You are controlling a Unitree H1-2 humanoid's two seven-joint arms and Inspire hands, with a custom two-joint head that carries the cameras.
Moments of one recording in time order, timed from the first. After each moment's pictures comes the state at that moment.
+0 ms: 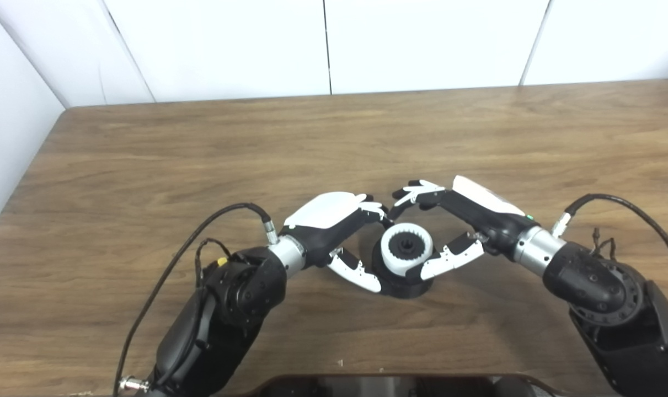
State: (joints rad) left arm -0.26 0.24 -0.45 -0.36 0.79 0.35 -0.68; right arm -0.23 -0.41 0.32 -0.45 -0.41 0.38 0.54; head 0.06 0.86
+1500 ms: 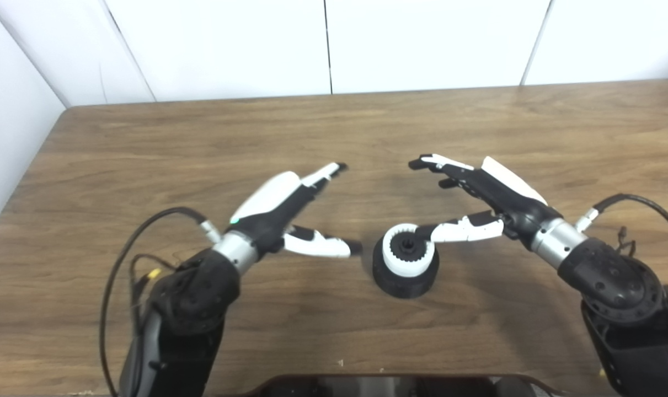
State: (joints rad) left arm -0.12 0.17 -0.16 -0.54 0.66 0.47 -0.63; right arm -0.19 -0.34 0.17 -0.48 -0.34 0.45 0.48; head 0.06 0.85
